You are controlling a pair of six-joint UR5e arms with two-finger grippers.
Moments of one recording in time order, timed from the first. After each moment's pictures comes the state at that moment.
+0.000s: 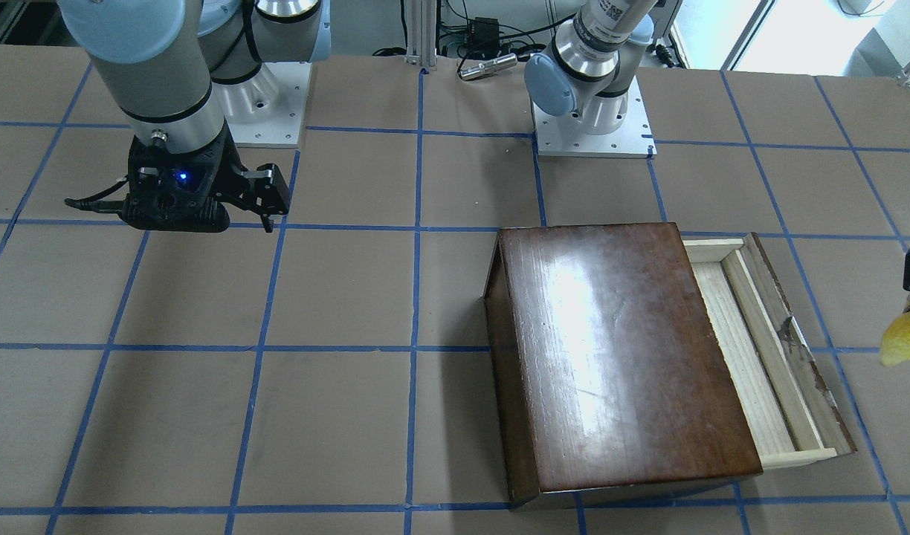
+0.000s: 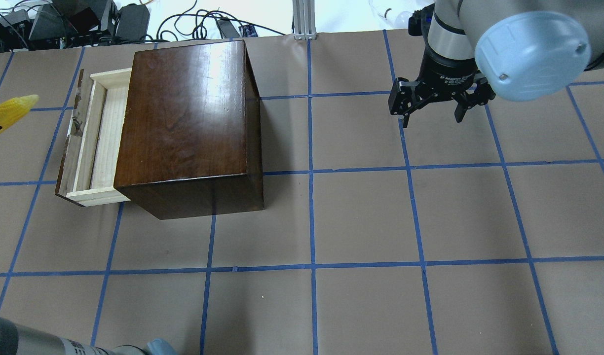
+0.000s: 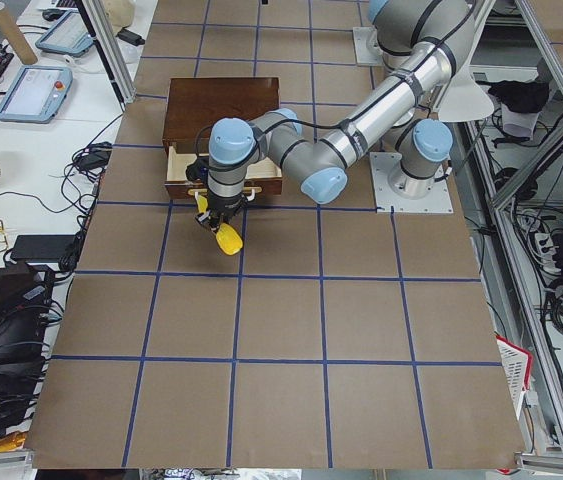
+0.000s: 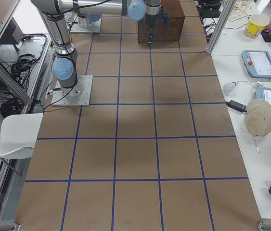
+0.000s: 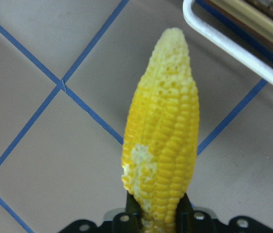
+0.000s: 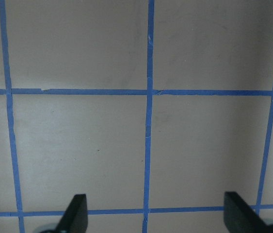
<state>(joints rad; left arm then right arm) -0.88 -1.85 -1.56 -1.13 1.48 1.45 1.65 -1.48 1.58 -1.63 -1.64 0.06</state>
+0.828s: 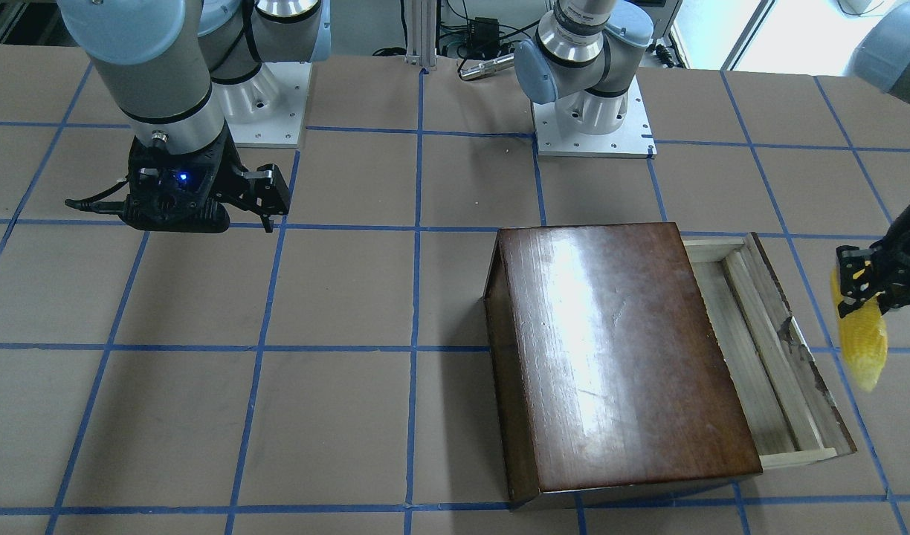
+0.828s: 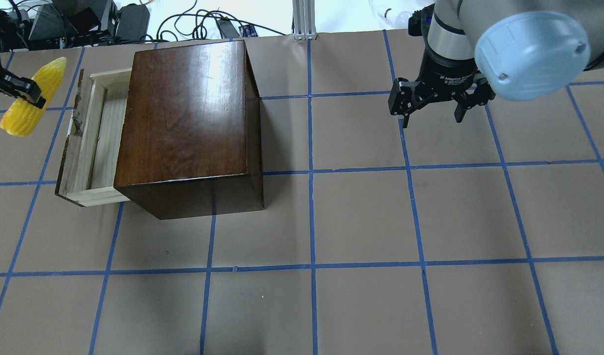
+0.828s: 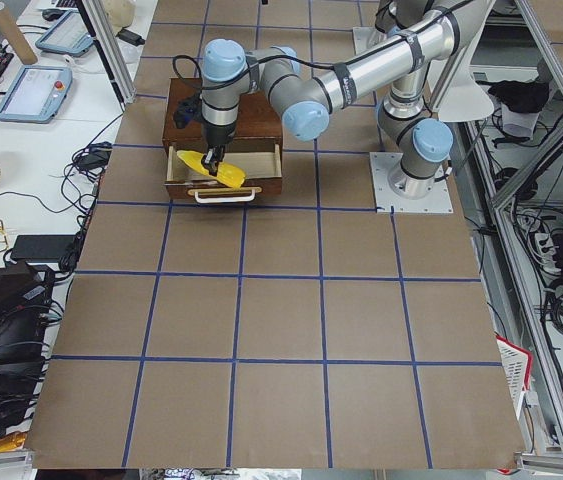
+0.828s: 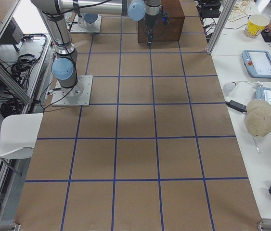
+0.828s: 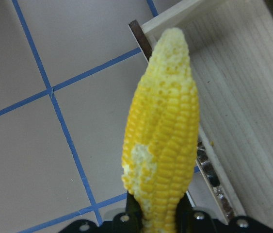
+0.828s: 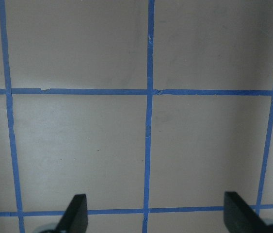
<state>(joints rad) -1.11 -1.76 -1.57 -1.21 1.54 0.68 1.65 -1.48 1.58 -1.62 -1.64 0.06</state>
